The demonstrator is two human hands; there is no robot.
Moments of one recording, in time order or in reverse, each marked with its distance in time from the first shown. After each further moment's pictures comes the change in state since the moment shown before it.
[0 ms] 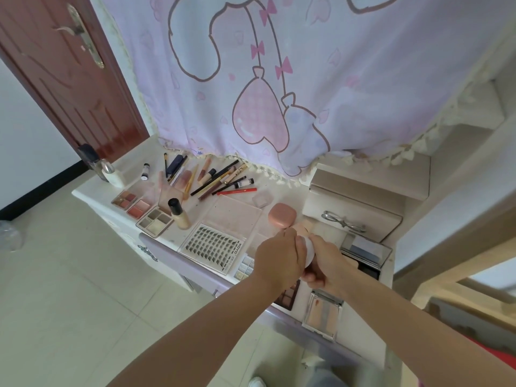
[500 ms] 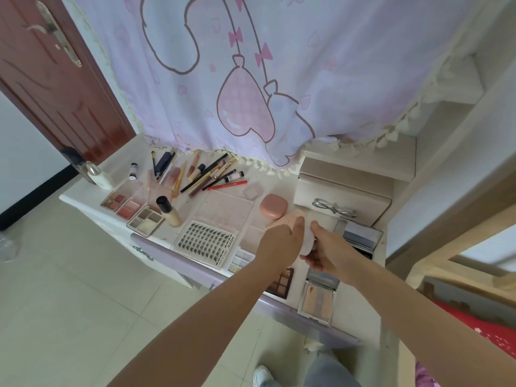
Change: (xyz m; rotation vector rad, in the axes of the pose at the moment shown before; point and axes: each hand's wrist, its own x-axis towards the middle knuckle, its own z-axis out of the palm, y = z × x) left_hand 0.014 0.019 0.004 -0.345 -0.332 -0.335; right_hand -0.008 0.001 -0.024 -0.091 -0.043 -0.024
